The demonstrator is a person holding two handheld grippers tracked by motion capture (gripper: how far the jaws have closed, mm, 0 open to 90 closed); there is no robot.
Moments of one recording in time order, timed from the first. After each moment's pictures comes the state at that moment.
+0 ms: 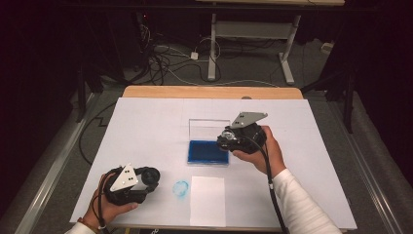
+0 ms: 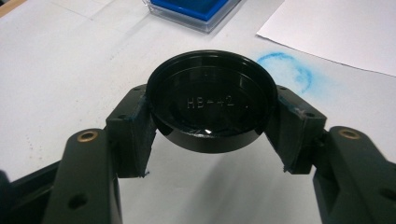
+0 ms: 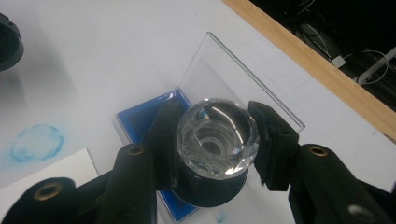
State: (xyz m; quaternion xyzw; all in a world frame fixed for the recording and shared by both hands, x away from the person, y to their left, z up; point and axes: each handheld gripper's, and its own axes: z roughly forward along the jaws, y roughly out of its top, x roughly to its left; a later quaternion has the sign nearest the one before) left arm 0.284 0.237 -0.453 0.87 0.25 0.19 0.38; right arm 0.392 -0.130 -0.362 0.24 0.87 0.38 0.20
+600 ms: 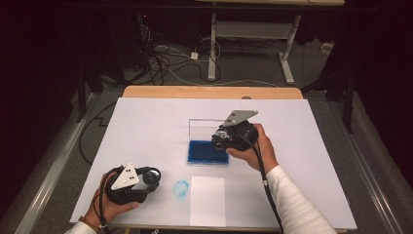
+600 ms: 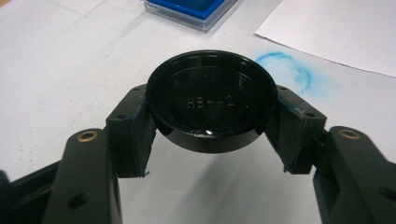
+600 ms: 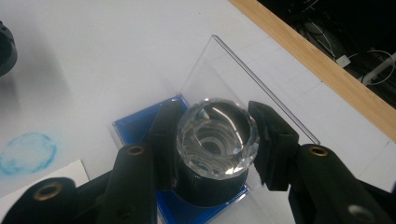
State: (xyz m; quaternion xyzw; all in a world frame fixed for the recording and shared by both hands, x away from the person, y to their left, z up) left arm 0.289 0.237 -0.456 0.87 0.25 0.18 0.38; right arm 0.403 -0.113 -0.369 0.24 0.87 0.38 0.20
